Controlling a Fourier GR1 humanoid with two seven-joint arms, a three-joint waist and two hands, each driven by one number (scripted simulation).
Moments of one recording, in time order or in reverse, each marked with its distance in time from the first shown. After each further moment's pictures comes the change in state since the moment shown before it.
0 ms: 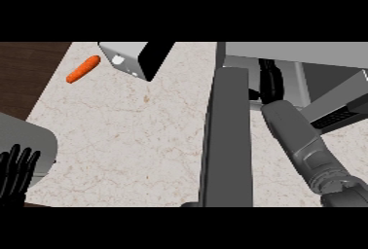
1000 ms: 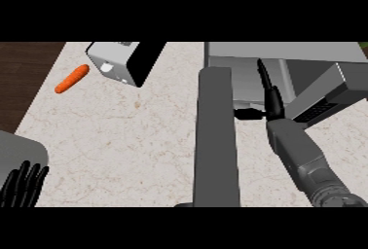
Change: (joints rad) left arm 0.125 -0.059 -0.064 -0.080 -0.064 -0.018 -0.031; right arm 0.138 0.010 -0.091 -0.039 -0.098 0.377 -0.177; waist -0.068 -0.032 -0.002
